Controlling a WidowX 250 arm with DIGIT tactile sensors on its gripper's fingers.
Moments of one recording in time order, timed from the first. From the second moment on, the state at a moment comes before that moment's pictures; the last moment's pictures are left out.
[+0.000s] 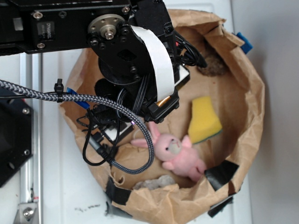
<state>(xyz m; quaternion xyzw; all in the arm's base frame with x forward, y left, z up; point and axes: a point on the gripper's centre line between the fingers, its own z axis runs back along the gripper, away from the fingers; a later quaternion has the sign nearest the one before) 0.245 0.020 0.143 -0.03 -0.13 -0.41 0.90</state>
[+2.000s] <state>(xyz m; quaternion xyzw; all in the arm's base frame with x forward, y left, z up) 0.287 0.024 0.066 0.01 -0.08 -0.51 0.85</state>
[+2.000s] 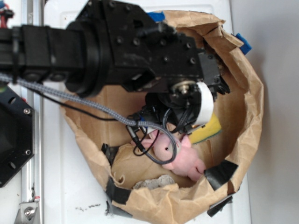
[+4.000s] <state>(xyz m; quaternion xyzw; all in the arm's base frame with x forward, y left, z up) 0.303 0.016 0.086 0.01 -0.13 -0.54 0.83</state>
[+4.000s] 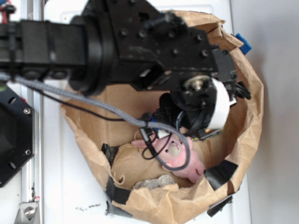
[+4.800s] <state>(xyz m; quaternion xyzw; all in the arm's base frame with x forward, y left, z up) 0.316 0.032 0.061 0.02 -0.10 -0.53 0.84</state>
